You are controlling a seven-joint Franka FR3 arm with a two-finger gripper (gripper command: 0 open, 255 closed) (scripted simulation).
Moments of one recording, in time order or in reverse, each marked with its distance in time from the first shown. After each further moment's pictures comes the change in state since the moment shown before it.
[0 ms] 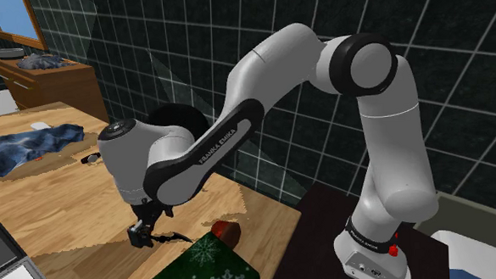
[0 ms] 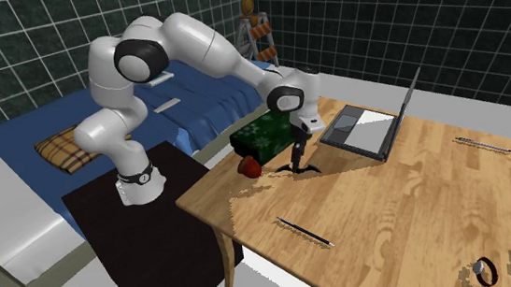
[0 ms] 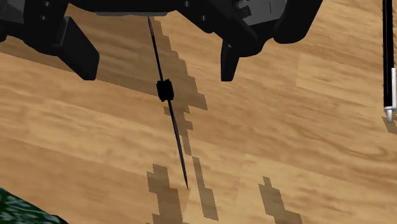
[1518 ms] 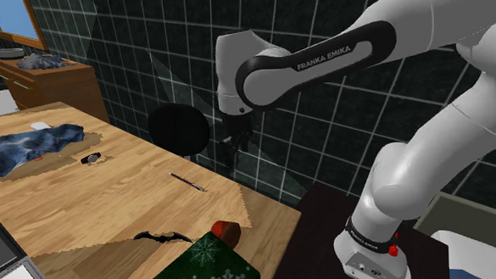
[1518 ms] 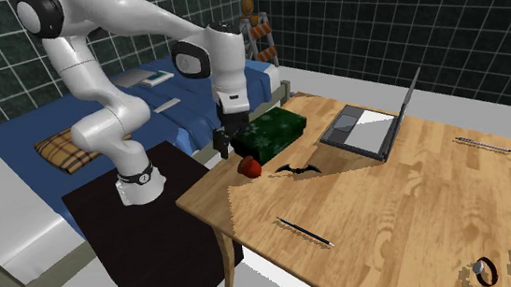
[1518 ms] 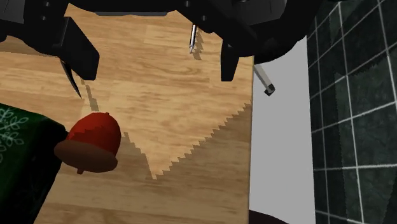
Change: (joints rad) arm -0.214 -0.846 -0.142 -0.536 0.427 -0.198 -0.441
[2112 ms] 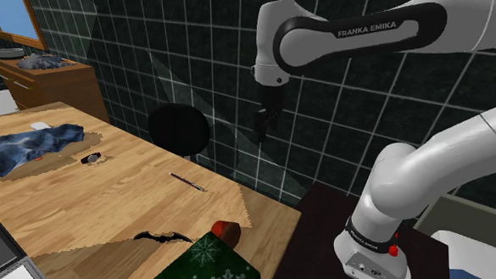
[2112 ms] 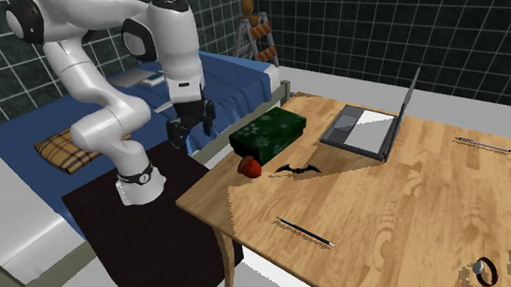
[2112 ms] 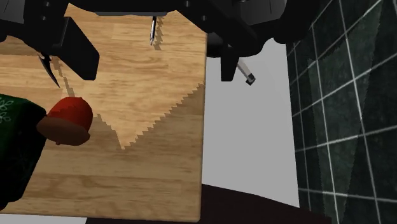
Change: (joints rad) arm -0.049 -0.247 -0.157 -0.052 -0.011 -0.201 -0.135
